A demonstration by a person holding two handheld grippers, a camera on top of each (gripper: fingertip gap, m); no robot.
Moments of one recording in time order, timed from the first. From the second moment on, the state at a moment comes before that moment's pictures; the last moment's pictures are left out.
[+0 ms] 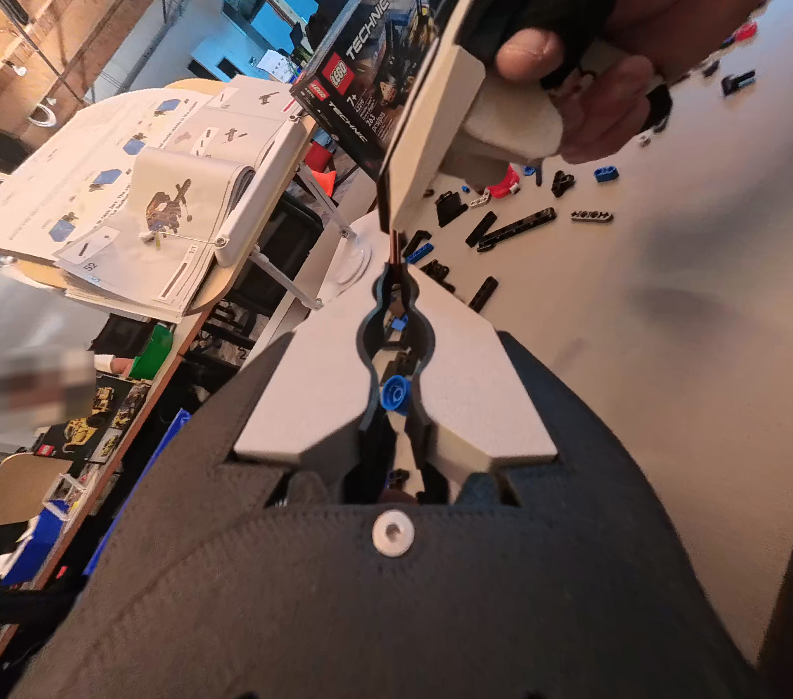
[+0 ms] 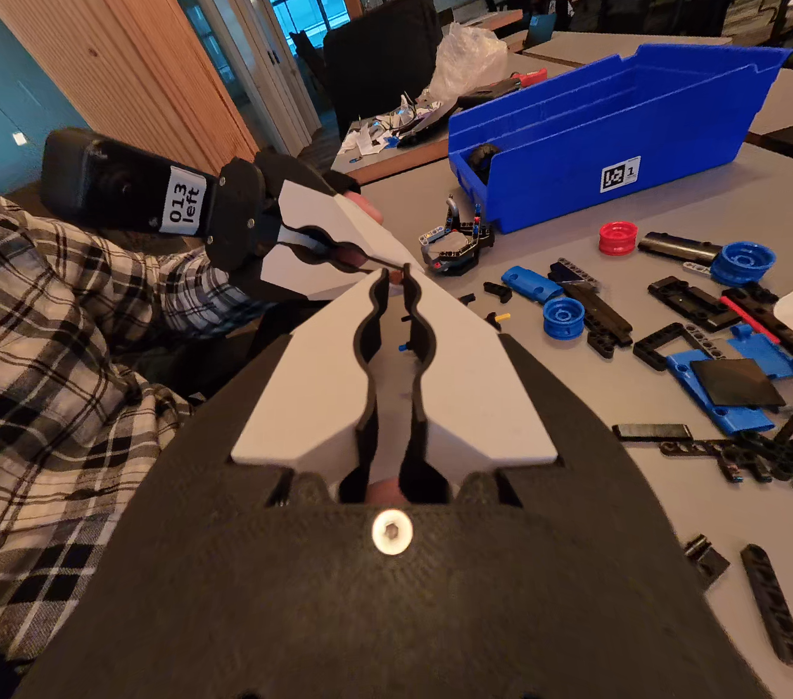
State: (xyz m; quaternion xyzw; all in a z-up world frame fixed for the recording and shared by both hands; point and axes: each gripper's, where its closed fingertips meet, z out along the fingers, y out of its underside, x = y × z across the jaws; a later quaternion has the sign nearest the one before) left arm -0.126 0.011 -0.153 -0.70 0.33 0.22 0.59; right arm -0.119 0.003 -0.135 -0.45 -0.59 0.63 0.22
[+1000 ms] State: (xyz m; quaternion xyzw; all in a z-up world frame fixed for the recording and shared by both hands) left arm -0.183 -0.028 -0.241 -0.83 0.36 0.18 0.38; right arm -0.128 0.024 -0.177 -0.49 -0.59 0.62 0.15
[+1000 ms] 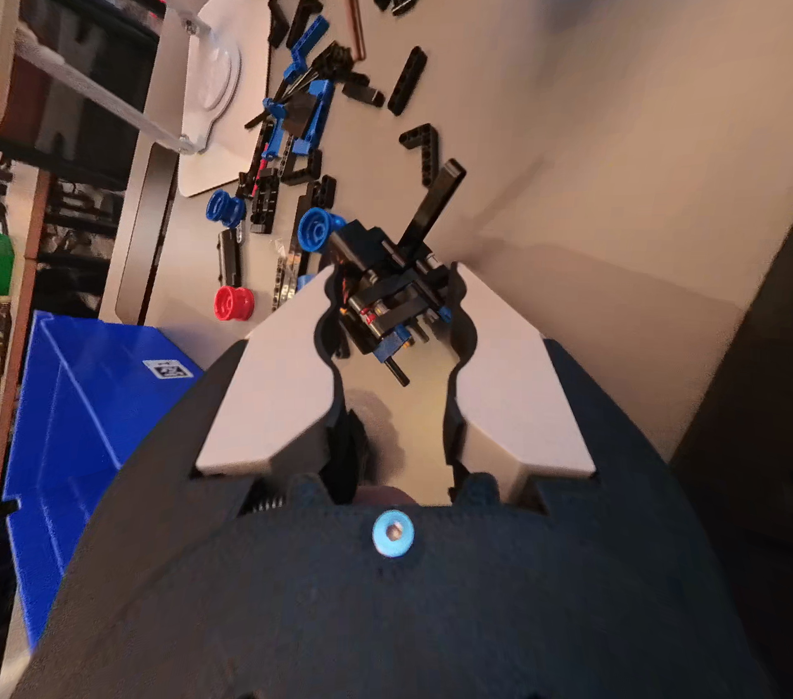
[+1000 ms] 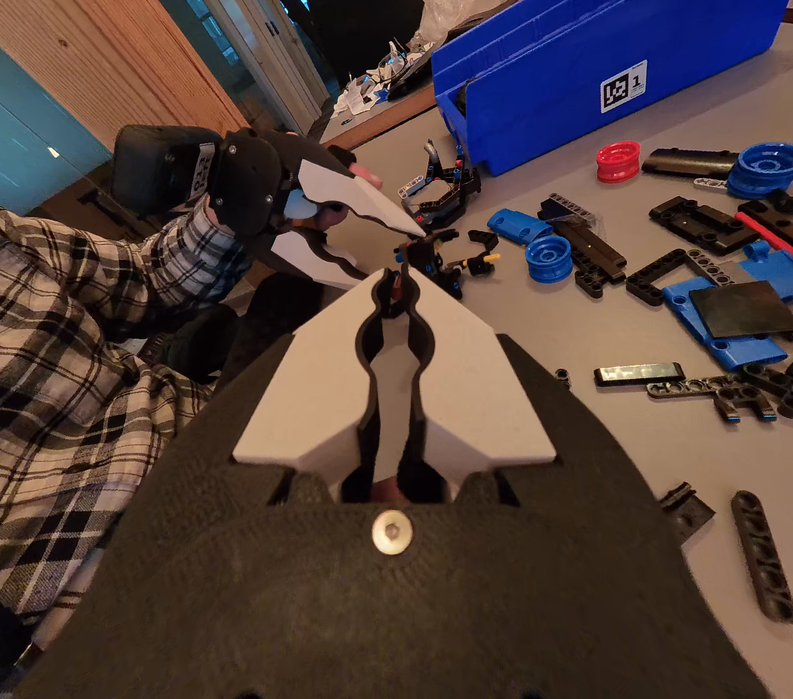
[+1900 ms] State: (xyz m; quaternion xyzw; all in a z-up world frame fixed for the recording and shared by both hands) left arm -0.172 -0.054 -0.259 -0.84 0.33 0.21 0.37; right arm -0.135 0.019 -0.195 -0.51 -0.57 0.63 0.13
